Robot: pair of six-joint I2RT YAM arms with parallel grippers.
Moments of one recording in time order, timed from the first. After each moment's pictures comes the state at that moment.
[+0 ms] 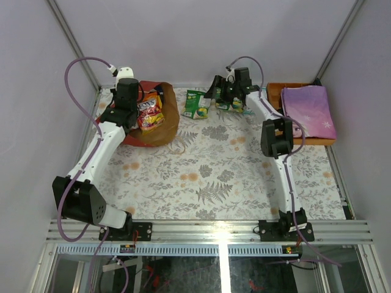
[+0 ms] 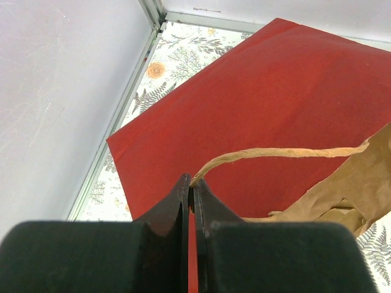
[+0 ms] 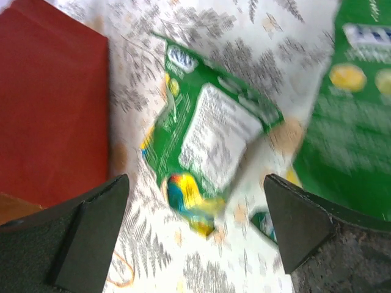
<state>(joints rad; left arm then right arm) -0.19 1.44 1.35 -0.41 -0.59 -0.11 0.27 2.69 2.44 -0.33 -0.62 0.54</state>
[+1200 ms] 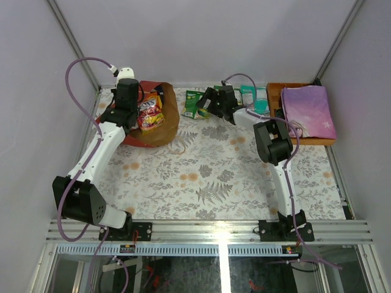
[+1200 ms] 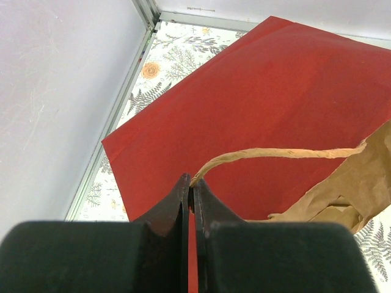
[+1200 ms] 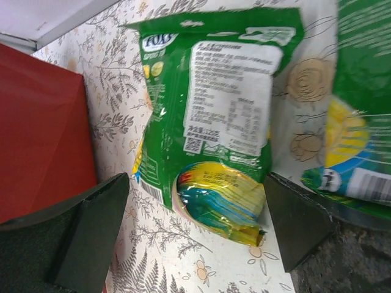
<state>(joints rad) -0.19 1.44 1.34 -0.40 -0.57 -0.11 0.42 2.41 1.79 0.12 -0.17 0.76</state>
